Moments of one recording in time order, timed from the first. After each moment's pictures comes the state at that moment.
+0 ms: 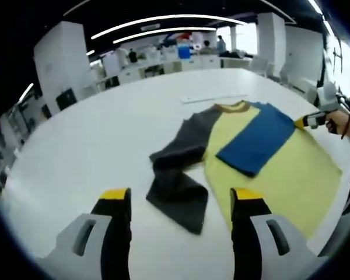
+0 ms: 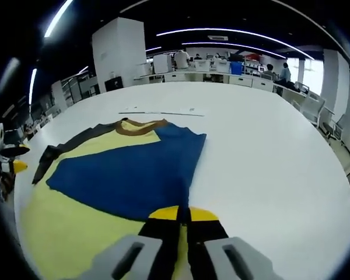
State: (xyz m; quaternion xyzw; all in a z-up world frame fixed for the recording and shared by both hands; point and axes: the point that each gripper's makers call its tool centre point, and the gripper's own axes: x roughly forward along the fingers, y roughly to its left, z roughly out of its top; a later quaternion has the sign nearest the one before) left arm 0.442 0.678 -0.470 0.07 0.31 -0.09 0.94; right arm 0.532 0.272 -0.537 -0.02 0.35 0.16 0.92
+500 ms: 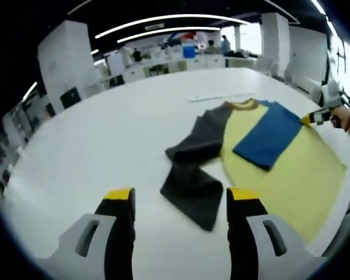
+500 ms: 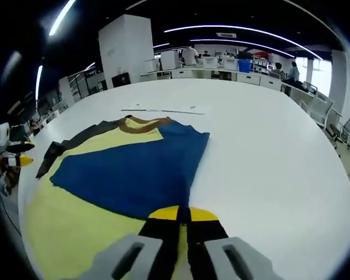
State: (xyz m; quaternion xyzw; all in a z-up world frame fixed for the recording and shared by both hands) left arm 0.442 0.696 -0.476 0.09 0.32 -0.07 0.94; right arm 0.536 0.257 -0.539 -0.03 0.36 0.18 0.92
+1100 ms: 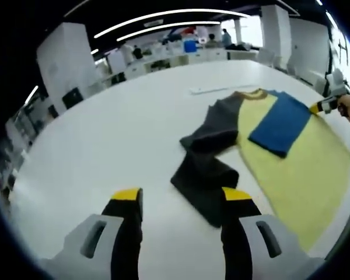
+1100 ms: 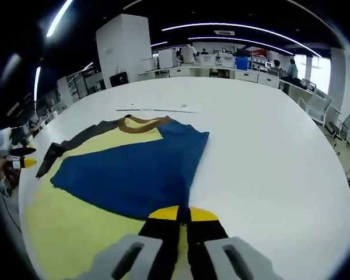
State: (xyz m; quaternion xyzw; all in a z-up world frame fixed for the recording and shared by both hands) left arm 0.446 0.701 -0.487 0.11 0.33 -0.06 0.93; right arm 0.529 0.246 -0.532 -0.02 0.36 0.17 0.91
